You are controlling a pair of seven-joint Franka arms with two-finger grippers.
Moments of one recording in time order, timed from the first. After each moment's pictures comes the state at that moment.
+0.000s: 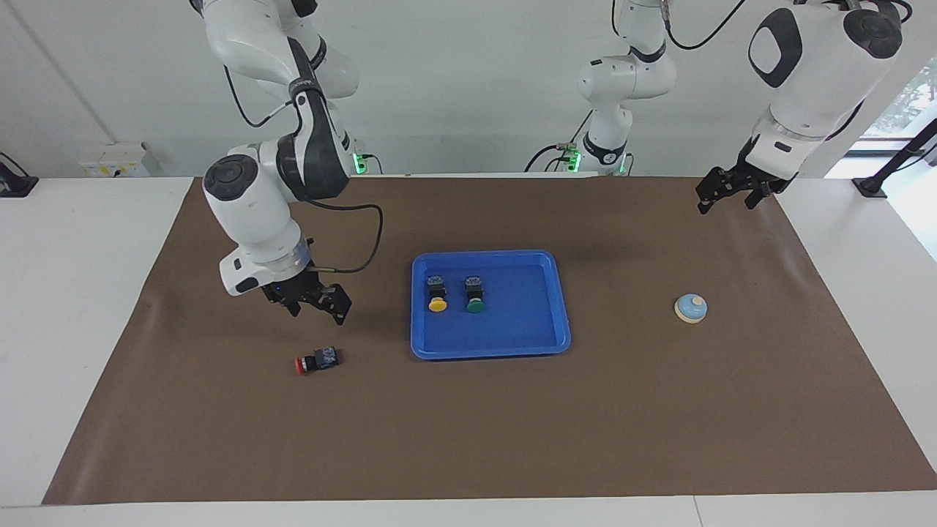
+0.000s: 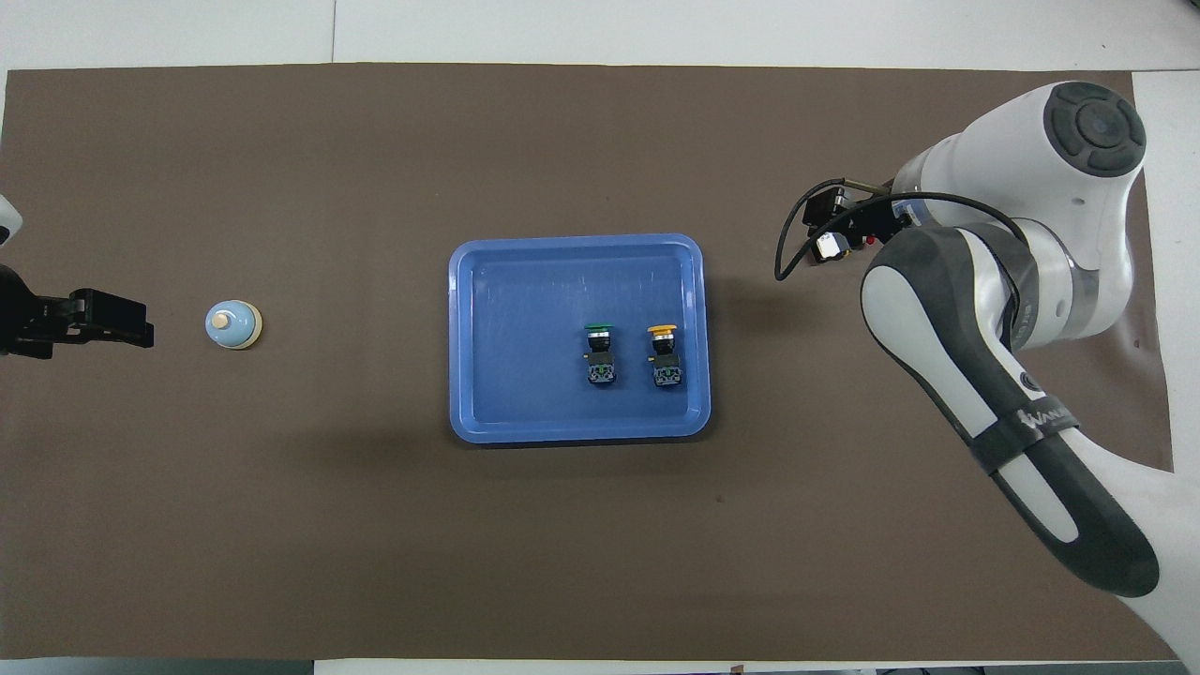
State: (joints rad) left arm 0.02 -0.09 -0.03 -1.81 0.00 1.65 -0.04; right arm -0.06 0.28 0.21 -1.76 0.02 2.12 0.43
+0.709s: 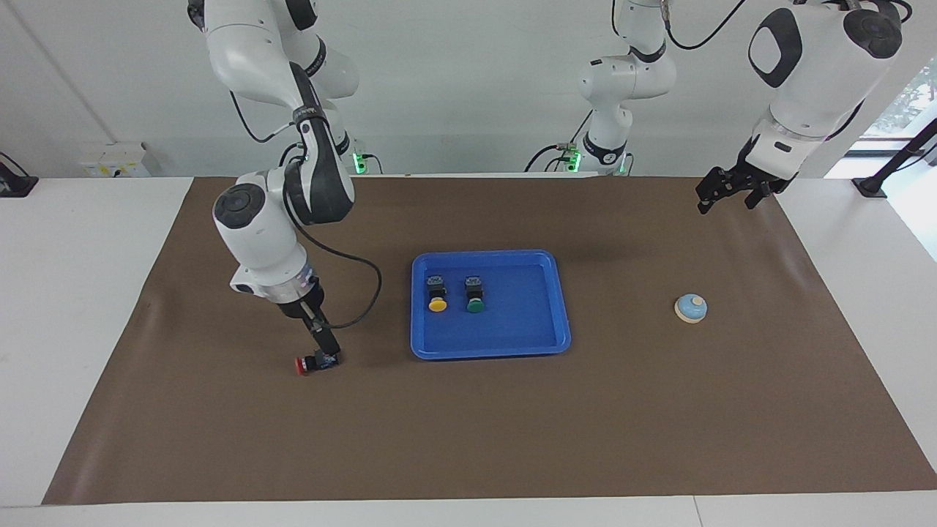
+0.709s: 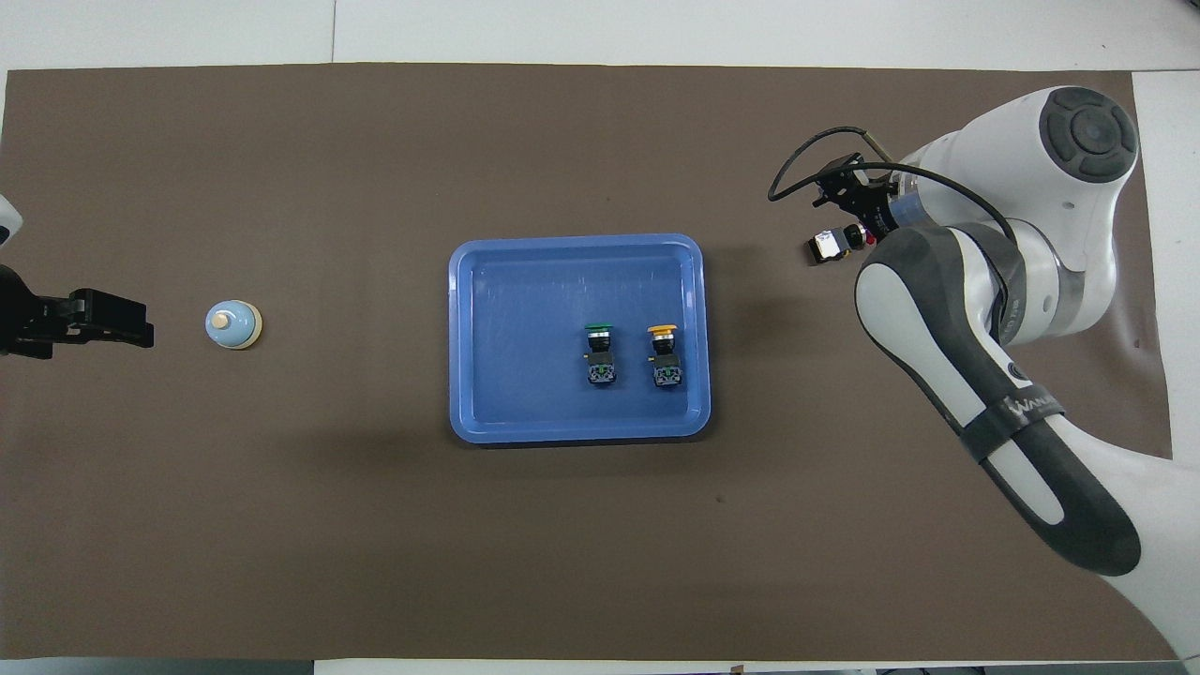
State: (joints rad) left arm 0.02 -0.09 -0.03 -1.81 0.00 1.65 -0.04; right arm -0.06 0.39 0.21 -1.75 0.02 2.23 1.22
